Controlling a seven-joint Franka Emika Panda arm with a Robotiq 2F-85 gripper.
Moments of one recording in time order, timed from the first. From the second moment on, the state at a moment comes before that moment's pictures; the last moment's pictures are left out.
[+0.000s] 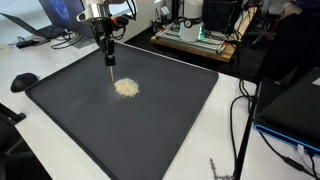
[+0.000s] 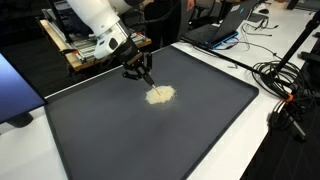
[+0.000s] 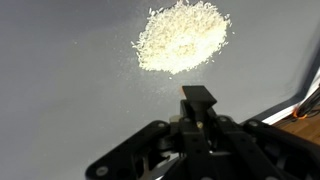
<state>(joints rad) -0.38 0.32 0.08 -2.18 0.91 2.59 -0.86</state>
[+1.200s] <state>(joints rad) -0.38 0.28 0.01 -2.25 1.11 2.46 -0.99</state>
